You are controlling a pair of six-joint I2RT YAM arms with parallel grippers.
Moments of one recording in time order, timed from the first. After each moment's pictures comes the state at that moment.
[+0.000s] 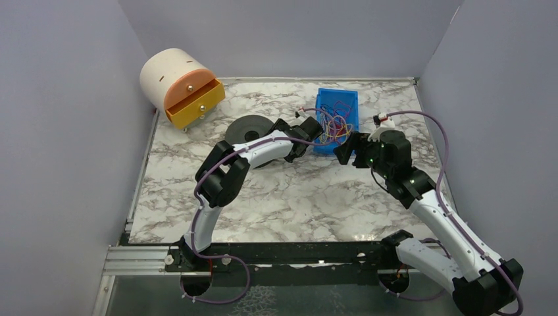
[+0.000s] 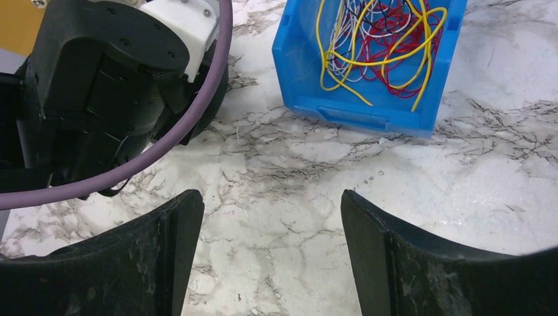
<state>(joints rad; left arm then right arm) -0.80 2.11 1.63 -0.72 -0.83 -0.11 0.41 0.89 0.78 -0.31 0.01 0.43</state>
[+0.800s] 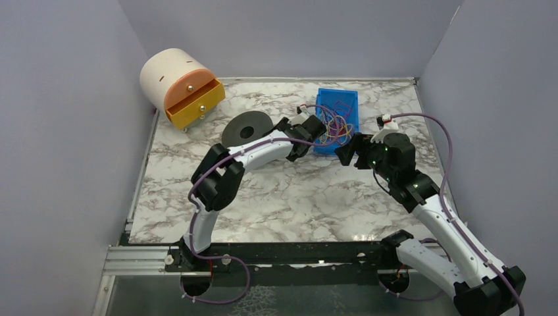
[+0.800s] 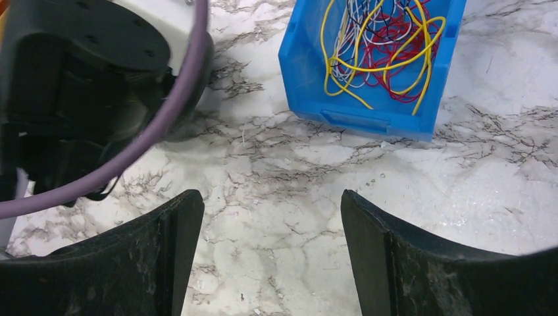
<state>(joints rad) -0.82 2.08 1.64 -0.74 -0.97 -0.10 0.41 0.85 0.76 -0.31 0.01 0.43</state>
